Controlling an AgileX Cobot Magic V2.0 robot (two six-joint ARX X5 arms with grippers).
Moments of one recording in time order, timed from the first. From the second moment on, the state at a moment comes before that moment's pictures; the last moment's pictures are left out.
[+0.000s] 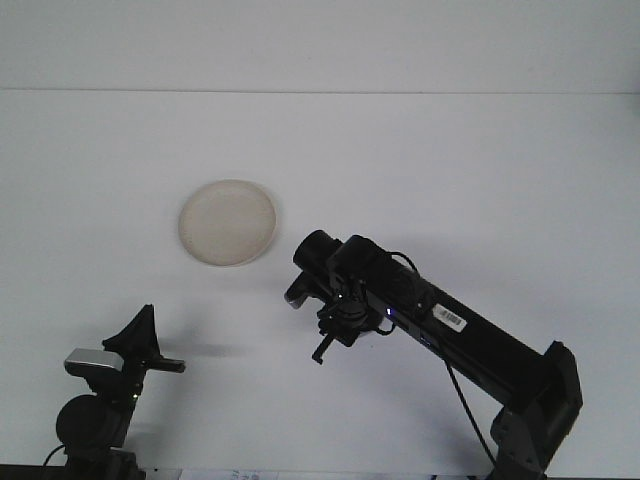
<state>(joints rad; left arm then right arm) -0.13 0.00 0.03 0.12 -0.02 -0.07 0.81 1.83 1.63 -1.34 -0.08 -0.10</state>
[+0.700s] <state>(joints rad) -0.13 0.00 0.03 0.12 -0.02 -0.07 0.81 1.85 1.63 -1.34 -0.08 -0.10</state>
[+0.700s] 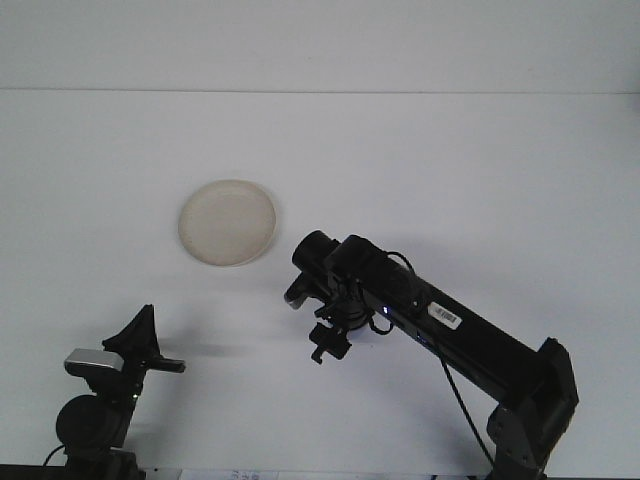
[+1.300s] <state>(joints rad) -0.13 0.00 0.03 0.12 -0.02 -0.07 0.62 1.55 1.68 -1.34 -0.08 -0.13</state>
